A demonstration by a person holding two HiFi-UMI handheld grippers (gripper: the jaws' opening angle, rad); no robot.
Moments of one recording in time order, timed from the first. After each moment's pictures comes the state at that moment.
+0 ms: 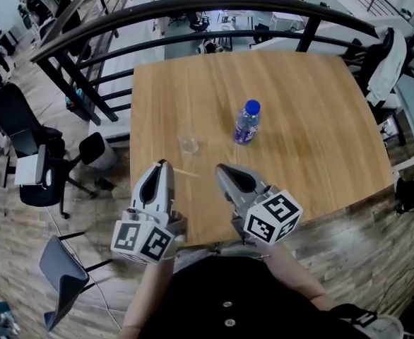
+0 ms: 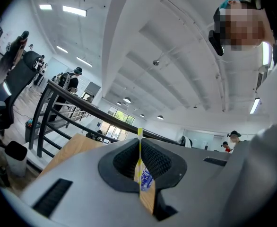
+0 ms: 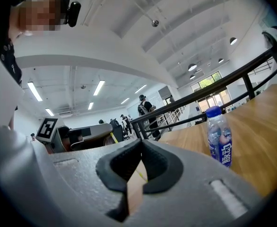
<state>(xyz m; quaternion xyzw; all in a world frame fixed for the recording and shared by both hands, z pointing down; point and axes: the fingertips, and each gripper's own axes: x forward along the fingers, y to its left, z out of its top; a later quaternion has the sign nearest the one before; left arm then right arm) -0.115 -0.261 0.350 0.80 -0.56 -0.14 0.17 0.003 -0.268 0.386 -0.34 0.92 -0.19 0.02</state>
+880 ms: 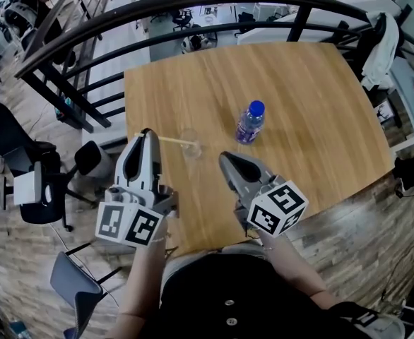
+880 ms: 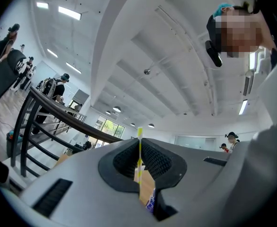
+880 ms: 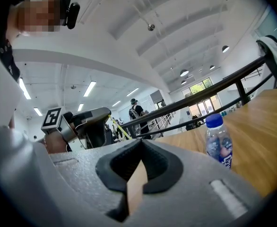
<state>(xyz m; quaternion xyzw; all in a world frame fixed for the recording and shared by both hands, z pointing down) -0.150 -0.343 0.288 0.83 -0.52 -0.17 0.10 -0.008 -0.319 0.377 -0.40 0.90 -0.19 0.03</state>
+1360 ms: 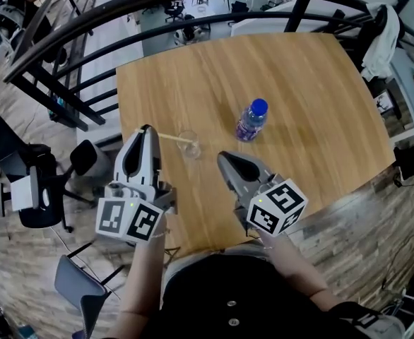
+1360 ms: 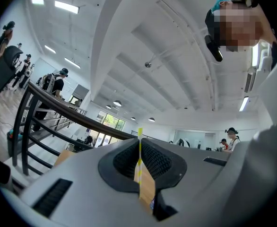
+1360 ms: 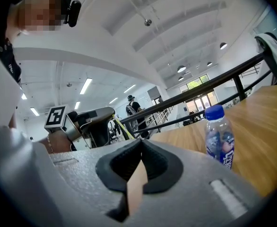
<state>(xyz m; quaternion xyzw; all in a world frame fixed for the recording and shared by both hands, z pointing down) -0.153 -0.384 0.320 0.83 -0.52 -0.14 0.12 -0.017 -0.342 0.400 -0.40 0.89 -0.20 0.01</state>
